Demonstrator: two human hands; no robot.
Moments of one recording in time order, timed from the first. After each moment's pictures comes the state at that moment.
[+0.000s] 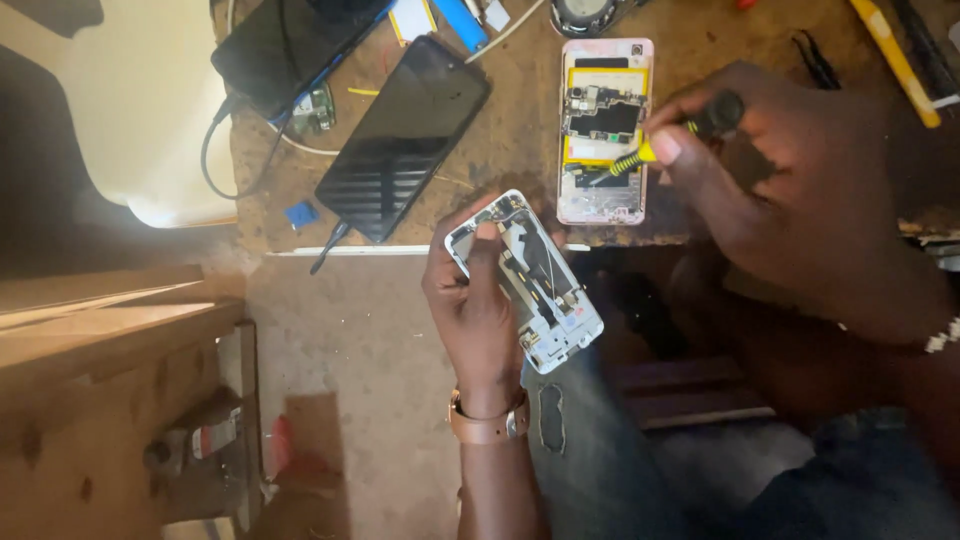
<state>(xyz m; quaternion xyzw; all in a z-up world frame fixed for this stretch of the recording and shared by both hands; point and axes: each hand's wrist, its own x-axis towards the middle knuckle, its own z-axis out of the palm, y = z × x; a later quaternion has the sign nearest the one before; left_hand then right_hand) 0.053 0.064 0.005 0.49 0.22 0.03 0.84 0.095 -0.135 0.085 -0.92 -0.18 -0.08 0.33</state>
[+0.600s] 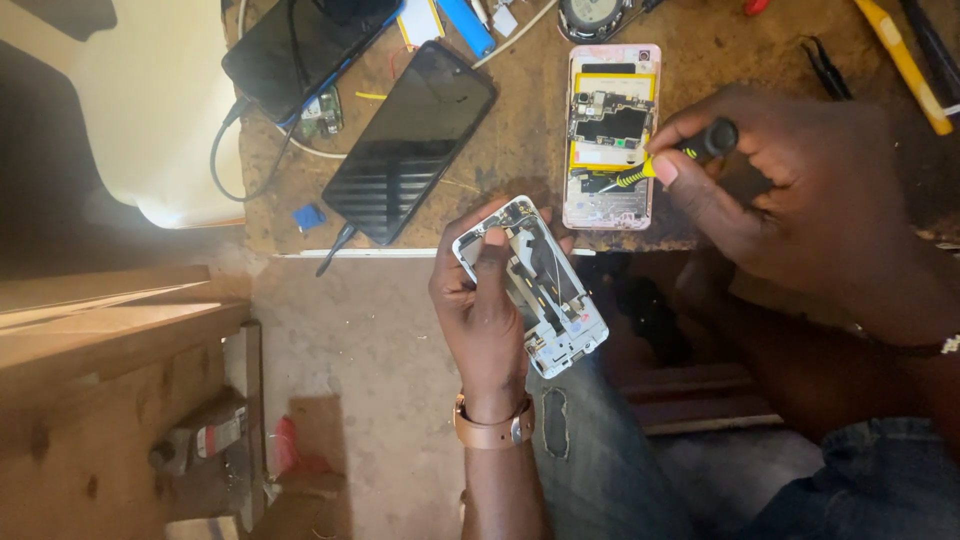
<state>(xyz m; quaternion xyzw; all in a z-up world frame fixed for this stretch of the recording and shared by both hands) 0.054 0.061 0.003 0.44 0.20 0.04 0.88 0.100 -0.147 0.076 -0.93 -0.19 -0.06 0.30</state>
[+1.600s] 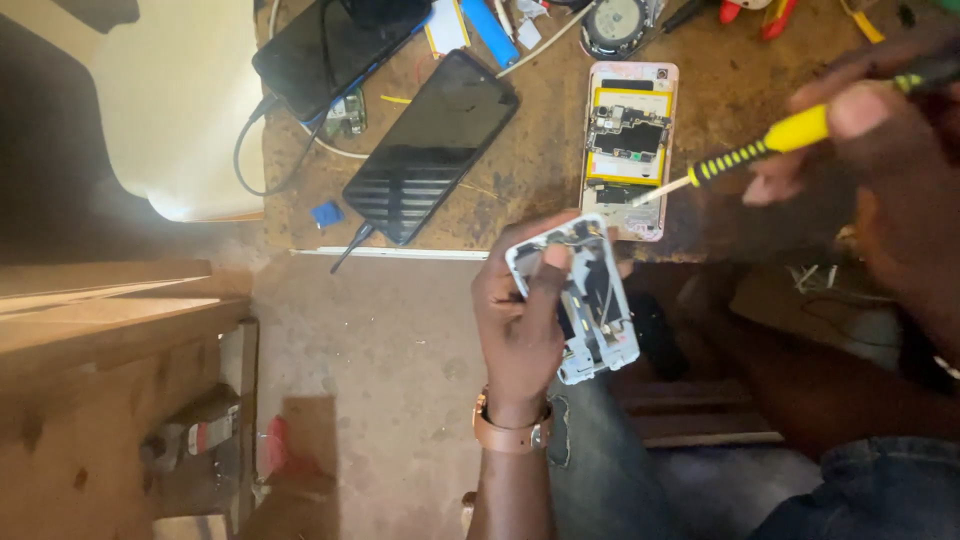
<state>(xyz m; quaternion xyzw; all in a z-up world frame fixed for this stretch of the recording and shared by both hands) 0.044 0.058 0.005 0.42 0.07 -0.01 0.90 0.096 -0.198 0.037 -0.81 0.03 0.00 0.58</state>
